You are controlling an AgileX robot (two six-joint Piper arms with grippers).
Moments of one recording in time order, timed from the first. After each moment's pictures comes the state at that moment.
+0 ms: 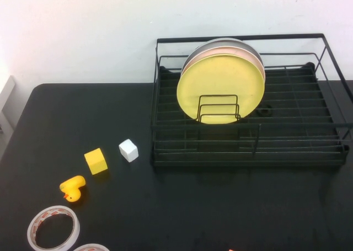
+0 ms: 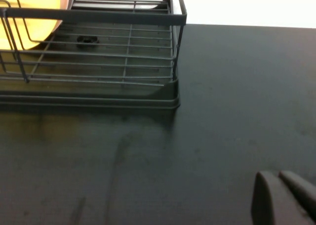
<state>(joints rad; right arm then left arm) 0.04 -0.01 0.02 -0.17 0.43 0.13 0.10 -0.01 0.02 -0.11 0.23 -0.17</state>
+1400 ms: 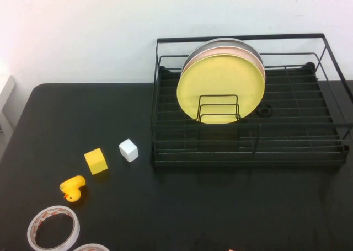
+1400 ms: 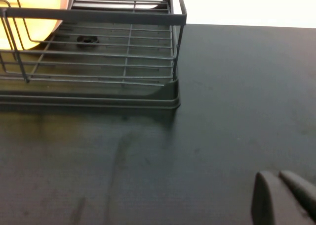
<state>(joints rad) 0.04 -0.01 0.02 -0.17 0.43 0.13 -0.08 -0.01 0.02 -0.11 0.34 -0.08</state>
